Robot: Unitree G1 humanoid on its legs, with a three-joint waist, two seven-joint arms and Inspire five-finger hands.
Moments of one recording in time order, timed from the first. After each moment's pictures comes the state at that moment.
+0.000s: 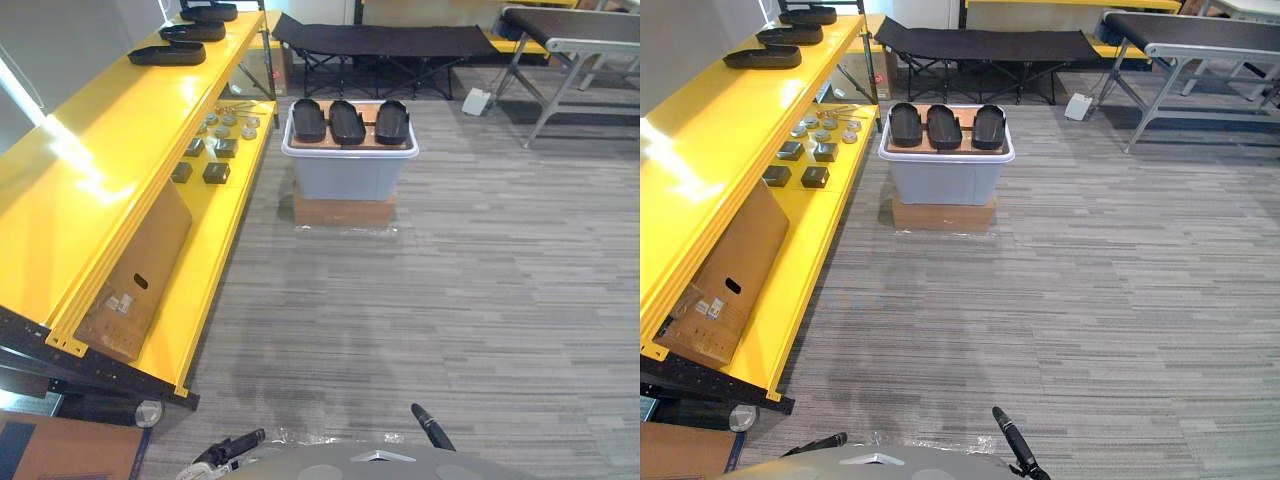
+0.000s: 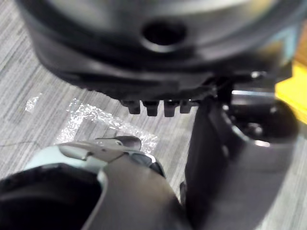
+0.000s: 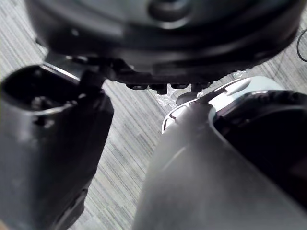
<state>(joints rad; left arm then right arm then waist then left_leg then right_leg) 0.15 0.16 0.02 1.10 -0.39 0.15 -0.05 0.15 -0.14 -0.16 1.17 0.51 0.14 0.18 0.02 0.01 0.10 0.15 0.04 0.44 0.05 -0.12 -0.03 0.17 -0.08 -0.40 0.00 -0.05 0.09</state>
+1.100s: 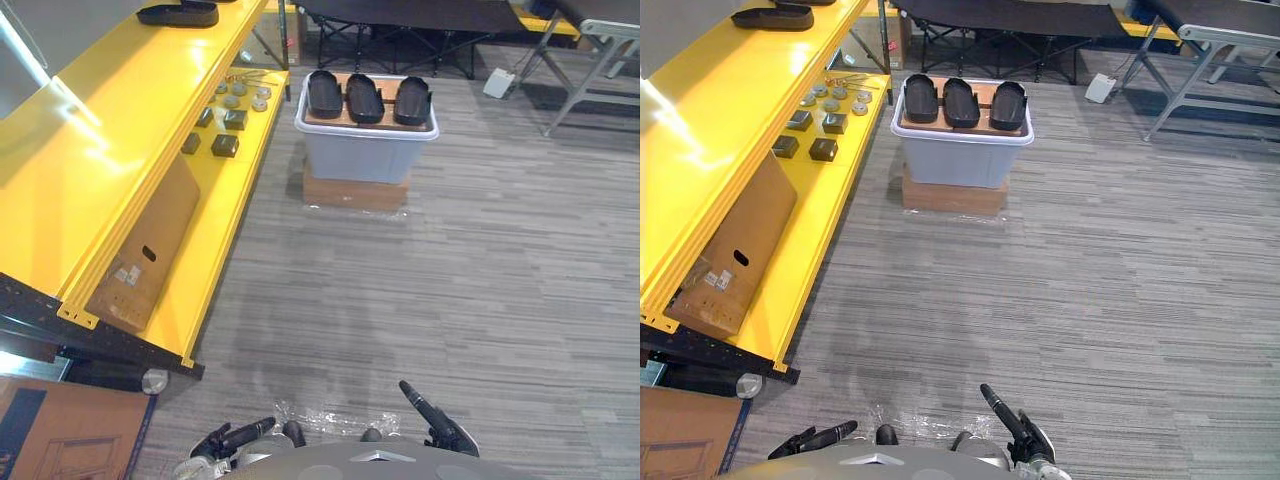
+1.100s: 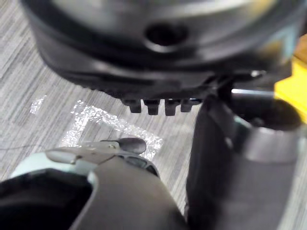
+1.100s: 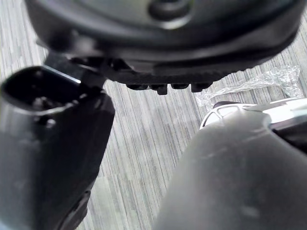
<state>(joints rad) 0.14 0.19 -0.04 1.09 -0.43 0.07 -0.09 0.13 -0.12 -0.07 1.16 0.32 -0.21 0.18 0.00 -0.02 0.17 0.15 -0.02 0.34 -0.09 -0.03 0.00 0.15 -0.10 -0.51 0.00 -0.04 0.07</state>
